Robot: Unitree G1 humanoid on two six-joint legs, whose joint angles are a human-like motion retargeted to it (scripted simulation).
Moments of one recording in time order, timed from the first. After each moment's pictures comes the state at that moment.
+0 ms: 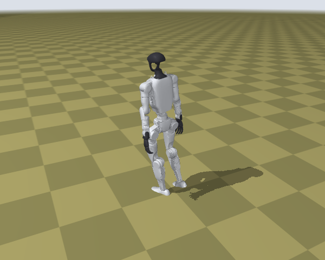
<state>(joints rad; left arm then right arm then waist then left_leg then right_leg) 0.03 0.18 -0.09 1.70 0.24 0.01 0.03 -0.01 -0.14 -0.13 1.53 -0.33 -0.05 0.09 0.02 0.02 0.13 0.12 -0.02 0.26 0.03 -0.08 0.12 -0.01 0.00 -0.06 0.43 0.03 -0.03</state>
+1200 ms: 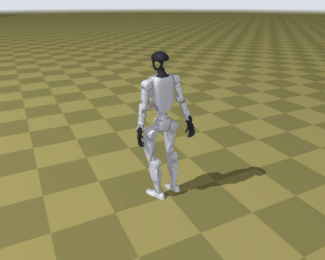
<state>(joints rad) -0.06 0.16 -0.21 1.48 0.54 -0.05 -0.05 0.14 -0.22 -0.23 1.70 -0.27 0.08 0.15 -0.03 0.00 0.05 0.06 0.03 0.28 0.07 -0.17 0.04 0.07 0.04 -0.04 0.05 0.07 0.00</state>
